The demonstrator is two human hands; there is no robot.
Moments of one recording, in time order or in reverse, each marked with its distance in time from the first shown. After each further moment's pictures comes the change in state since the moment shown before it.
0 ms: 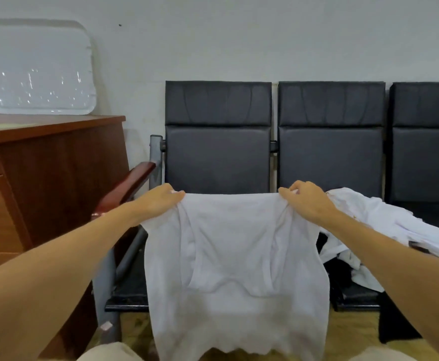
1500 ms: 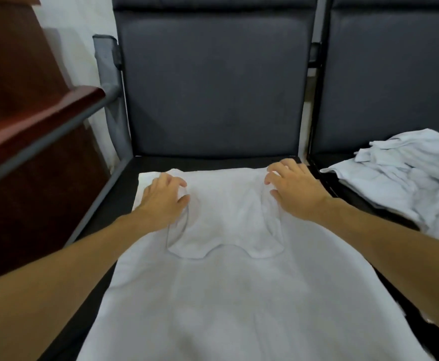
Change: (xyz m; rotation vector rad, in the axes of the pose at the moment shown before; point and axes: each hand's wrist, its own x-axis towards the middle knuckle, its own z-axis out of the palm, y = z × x) left_hand 0.226 -0.132 0.182 0.403 0.001 0.077; right_hand 0.190 0.107 0.226 -0.649 -0.144 -0.584
